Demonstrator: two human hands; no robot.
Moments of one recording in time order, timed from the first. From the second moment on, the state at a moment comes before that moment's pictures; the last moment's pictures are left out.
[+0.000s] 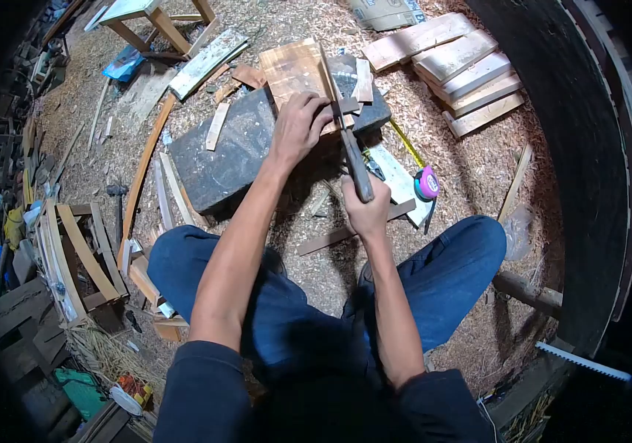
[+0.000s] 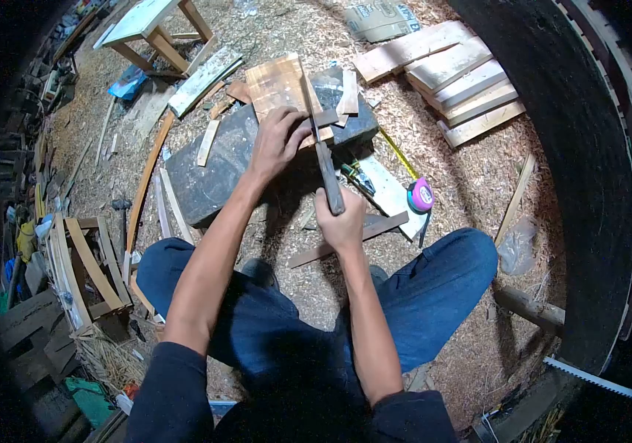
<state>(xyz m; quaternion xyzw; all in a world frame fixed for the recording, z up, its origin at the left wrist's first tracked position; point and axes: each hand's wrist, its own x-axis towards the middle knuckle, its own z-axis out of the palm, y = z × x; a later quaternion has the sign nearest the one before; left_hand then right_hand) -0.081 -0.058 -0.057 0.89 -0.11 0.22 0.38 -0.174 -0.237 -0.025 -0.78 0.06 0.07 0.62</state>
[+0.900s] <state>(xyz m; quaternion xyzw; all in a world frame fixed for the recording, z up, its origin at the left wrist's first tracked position) -0.078 -0.057 -0.060 0.90 -0.11 0.22 0.37 -0.221 -0.259 -0.019 -0.83 -0.01 0.02 0.56</state>
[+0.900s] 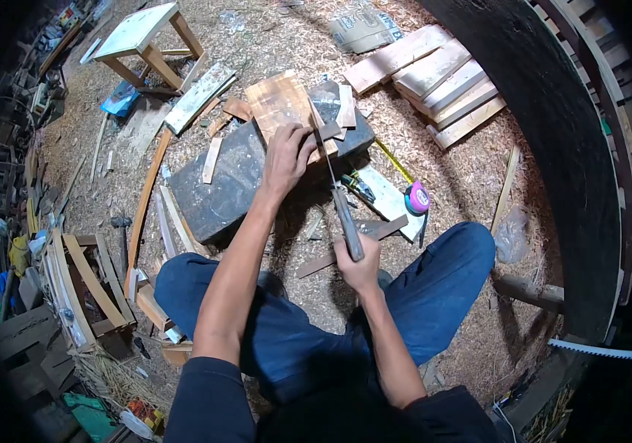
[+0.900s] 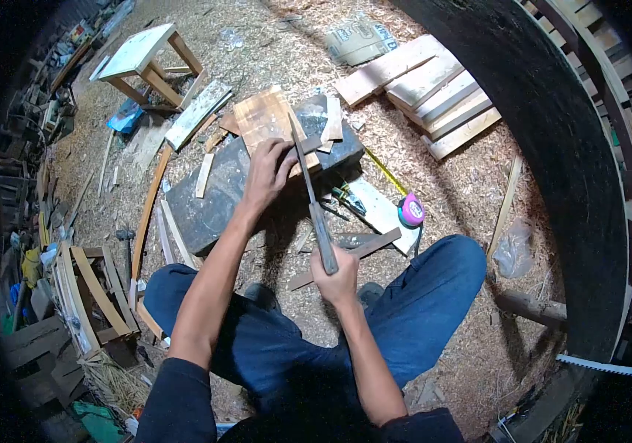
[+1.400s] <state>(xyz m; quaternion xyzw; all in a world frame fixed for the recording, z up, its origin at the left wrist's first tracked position) -0.072 -0.055 -0.051 0.89 -0.12 0.23 0.38 -0.162 -0.238 -0.027 -0.82 -0.03 0.01 0.57</state>
